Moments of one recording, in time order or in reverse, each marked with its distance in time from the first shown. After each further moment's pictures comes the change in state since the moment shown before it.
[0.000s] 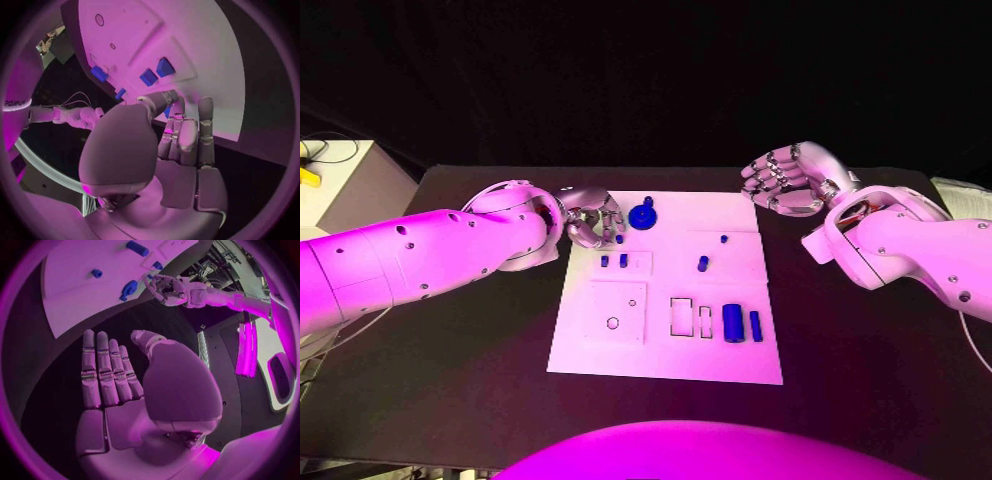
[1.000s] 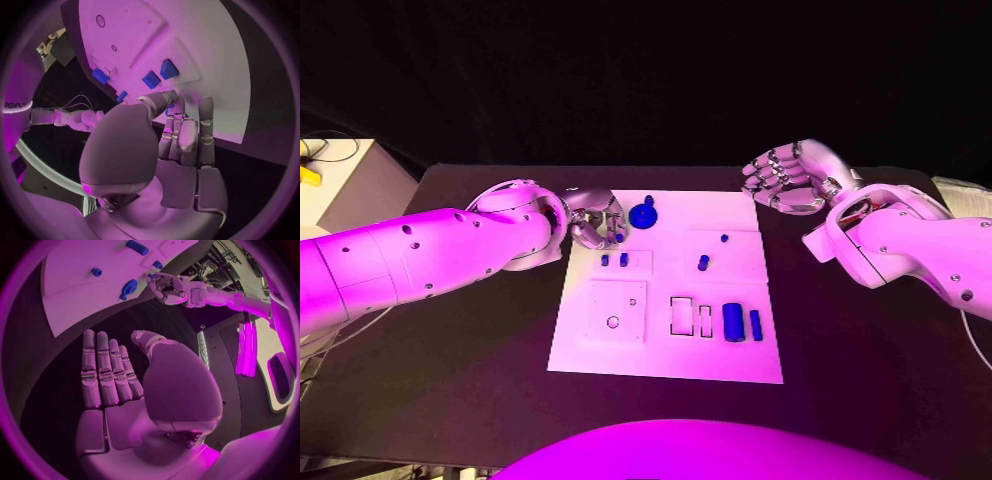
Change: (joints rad) left arm 0.001 0.013 -0.004 0.003 -0.019 0.015 -0.001; left_hand 0.000 0.000 -0.012 0.012 0.000 0.073 0.012 0.066 0.027 0.004 0.004 -0.011 -0.020 0.000 0.000 0.000 0.004 0.000 0.004 0.004 -0.010 -0.004; right arm 0.003 -0.002 0.000 0.003 0.000 -0.003 0.001; right_hand 0.000 0.000 -0.005 0.015 0.000 0.000 0.000 0.000 0.001 0.004 -0.004 0.000 0.001 0.000 0.000 0.010 0.005 0.000 0.004 -0.004 0.000 0.019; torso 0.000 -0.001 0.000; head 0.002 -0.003
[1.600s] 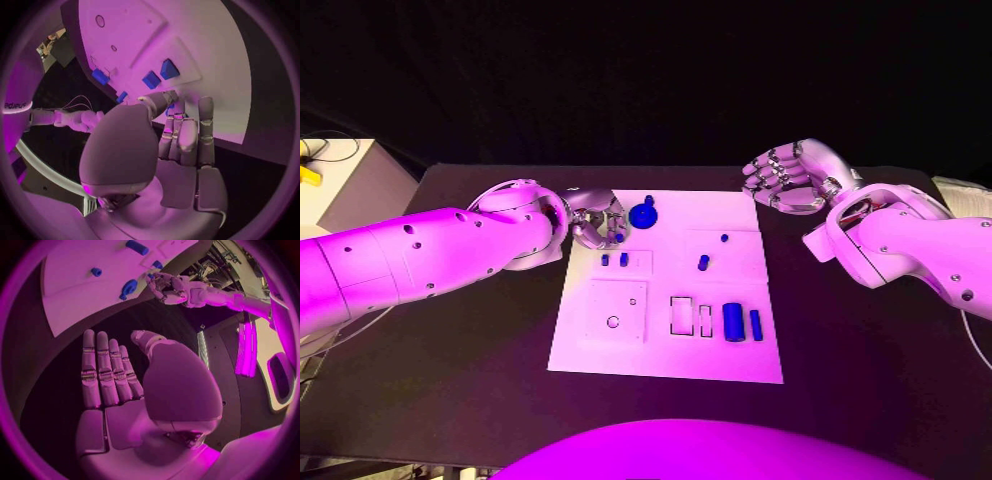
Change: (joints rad) left arm 0.000 0.004 0.000 -0.002 -0.005 0.003 -0.001; left_hand 0.000 0.000 -0.003 0.003 0.000 0.000 0.000 0.008 -0.001 0.000 0.000 -0.004 -0.004 0.000 0.000 0.000 0.000 0.000 0.000 0.000 -0.001 -0.001; right arm 0.000 0.000 0.000 0.001 0.000 -0.001 0.000; right_hand 0.000 0.000 0.000 0.000 0.000 0.000 0.000 0.000 0.000 0.000 0.000 0.000 0.000 0.000 0.000 0.000 0.001 0.000 0.000 0.000 0.000 0.003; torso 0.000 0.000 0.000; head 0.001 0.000
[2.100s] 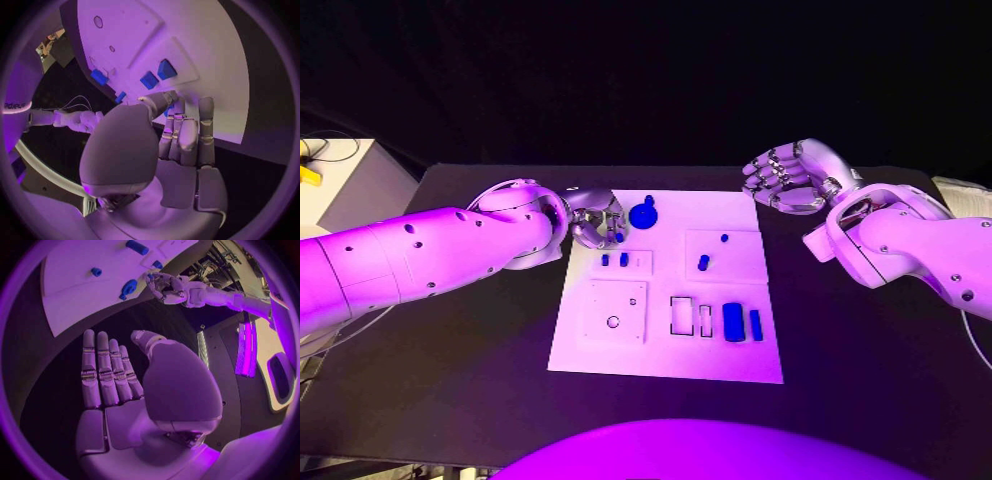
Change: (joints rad) left arm 0.000 0.003 0.000 -0.009 -0.002 0.003 -0.001; left_hand 0.000 0.000 -0.003 0.003 0.000 0.000 0.000 0.000 0.000 -0.003 0.003 0.000 -0.003 -0.004 0.004 -0.004 -0.003 0.000 0.004 0.004 0.000 -0.001; right arm 0.000 0.000 0.000 0.001 0.000 -0.001 0.000; right_hand 0.000 0.000 0.000 0.000 0.000 0.000 0.000 0.000 0.000 0.000 0.000 0.000 0.000 0.000 0.000 0.000 0.000 0.000 0.000 0.000 0.000 0.000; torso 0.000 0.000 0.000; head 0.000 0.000
